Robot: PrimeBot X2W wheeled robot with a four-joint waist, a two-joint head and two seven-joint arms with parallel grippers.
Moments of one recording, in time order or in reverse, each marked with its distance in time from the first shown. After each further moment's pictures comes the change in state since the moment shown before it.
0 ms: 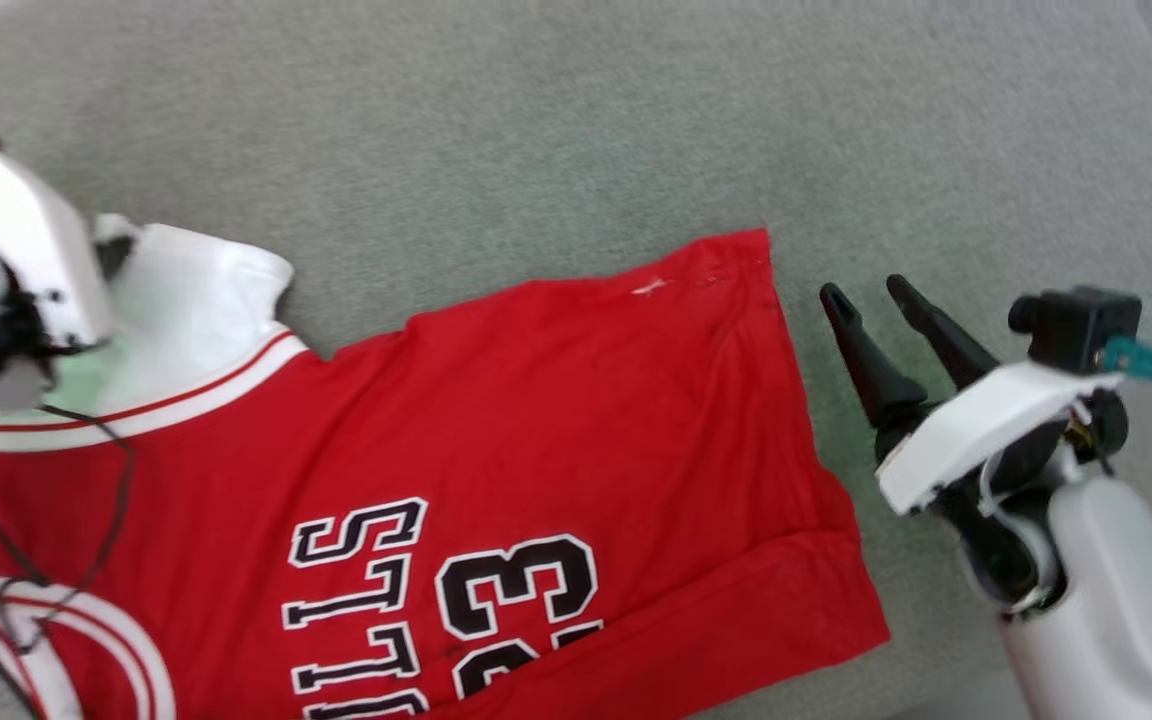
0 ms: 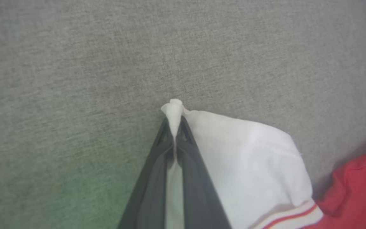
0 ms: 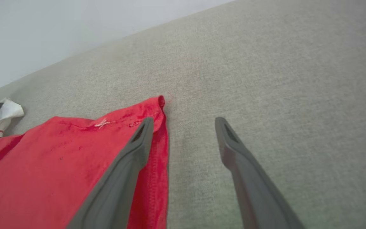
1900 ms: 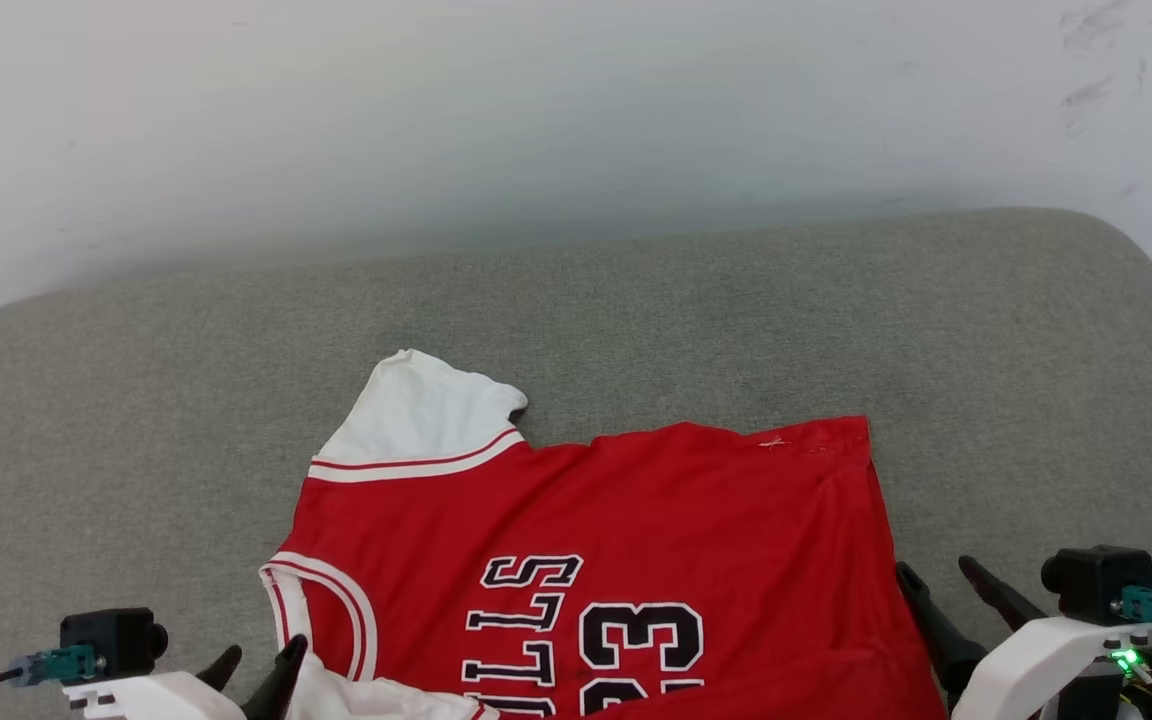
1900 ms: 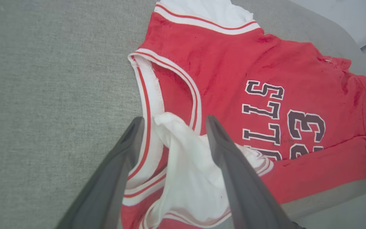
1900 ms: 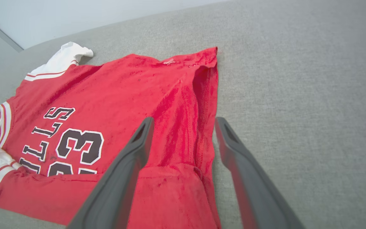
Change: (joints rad) left arm 0.947 -0.131 0.071 -0.446 0.011 0.114 -0.551; right arm 0.435 -0.076 -0.100 -0.109 -0.092 0.000 0.191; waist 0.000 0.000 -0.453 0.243
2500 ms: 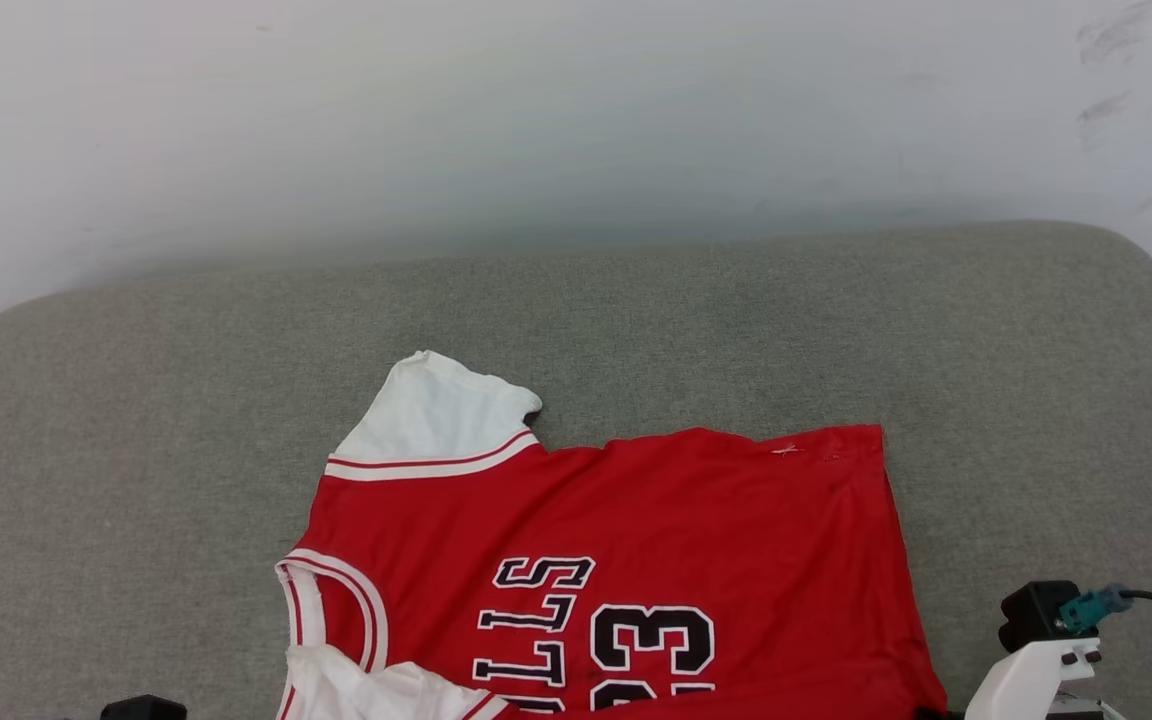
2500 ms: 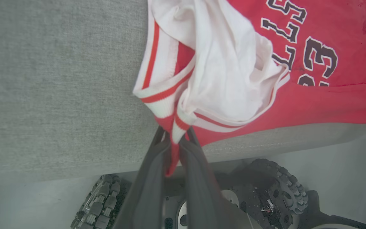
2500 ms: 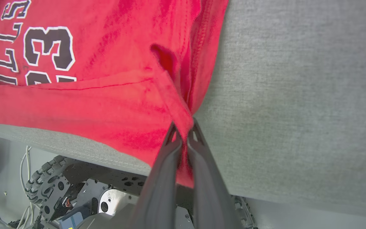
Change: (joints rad) left arm 0.137 0.068 -0.009 -0.107 -0.101 0.052 0.195; right arm -0.003 -0.054 0.011 0.035 0.094 0.000 0.483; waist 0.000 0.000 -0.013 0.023
